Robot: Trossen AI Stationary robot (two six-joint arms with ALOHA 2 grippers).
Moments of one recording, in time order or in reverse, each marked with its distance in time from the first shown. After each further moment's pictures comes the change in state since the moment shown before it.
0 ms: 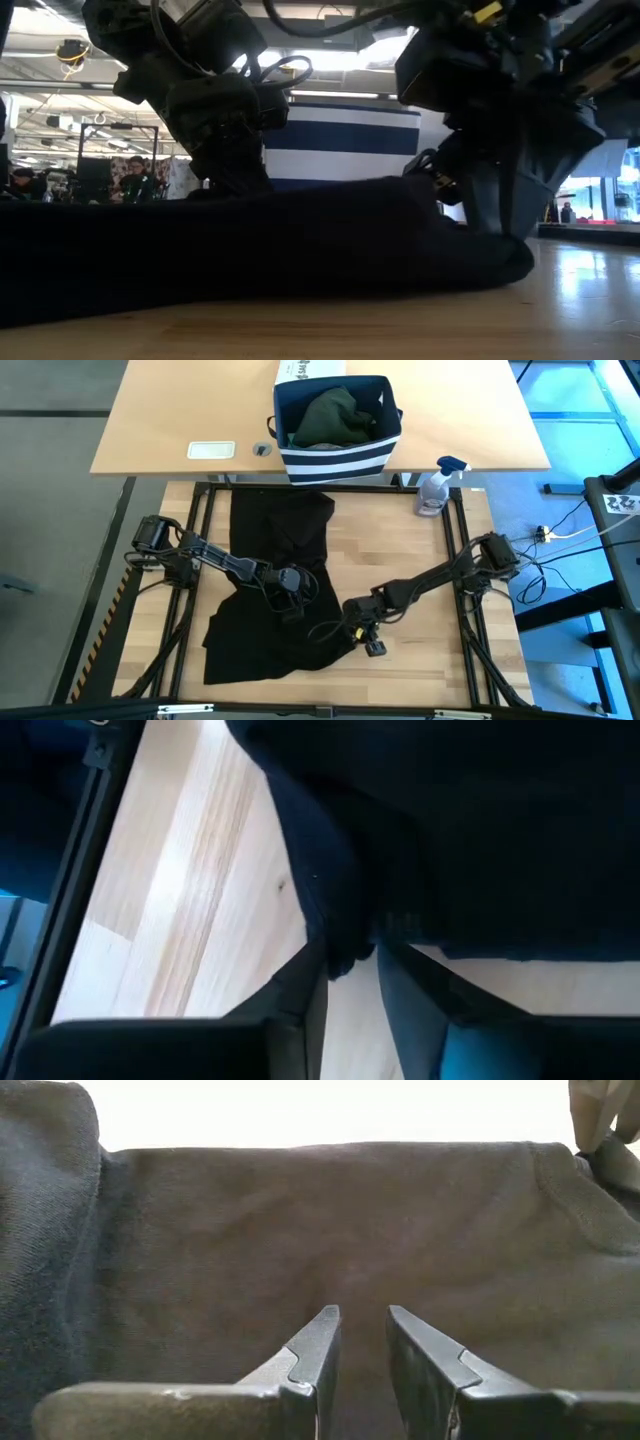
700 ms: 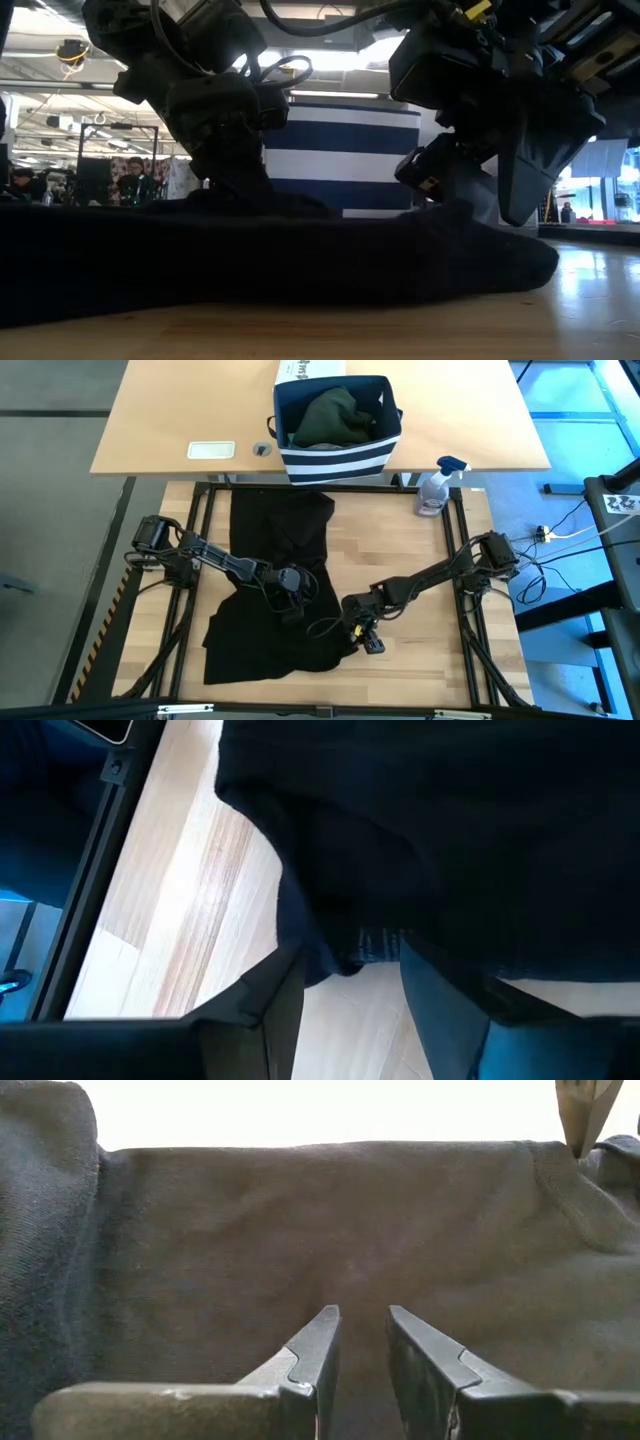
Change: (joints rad) left arm 0.000 0.000 0.000 0.000 0.003 0.001; right arm -0.013 0.000 0.000 0.025 -0.026 -0.012
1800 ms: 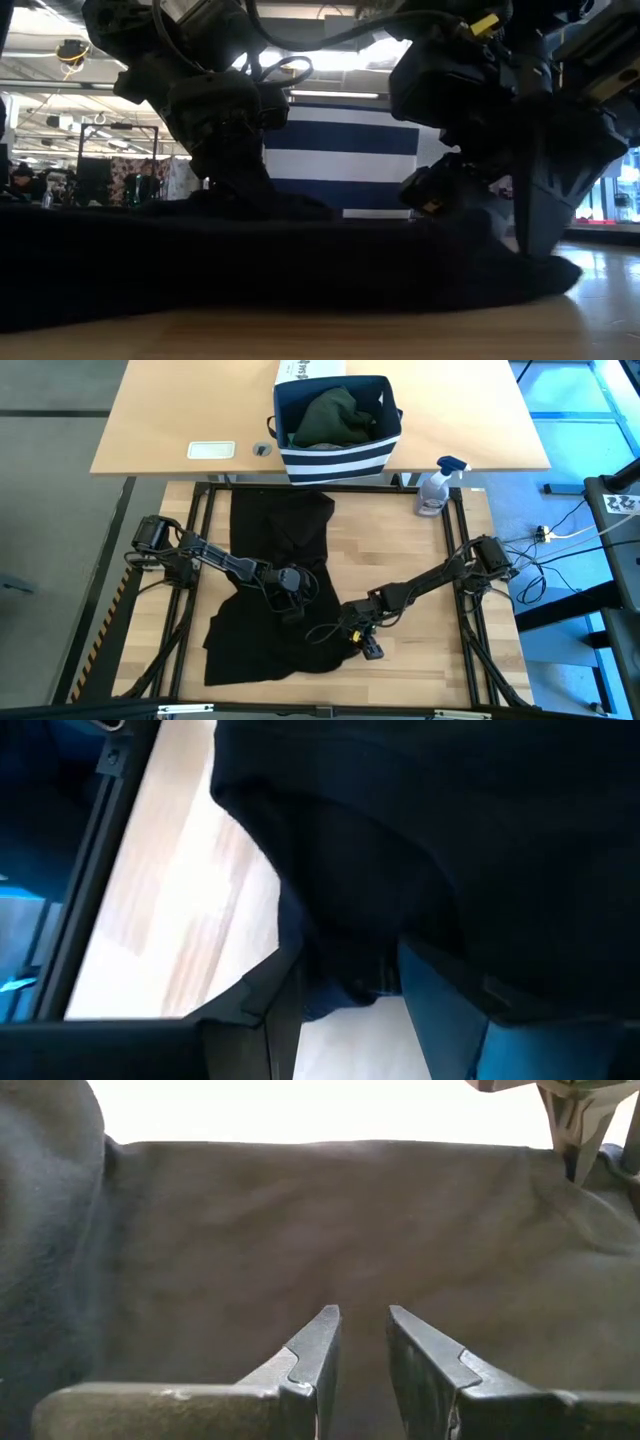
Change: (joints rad) left arm 0.000 0.000 0.000 0.004 0.005 -0.019; right arm 0.032 0.065 0.003 0.056 -0.025 0.039
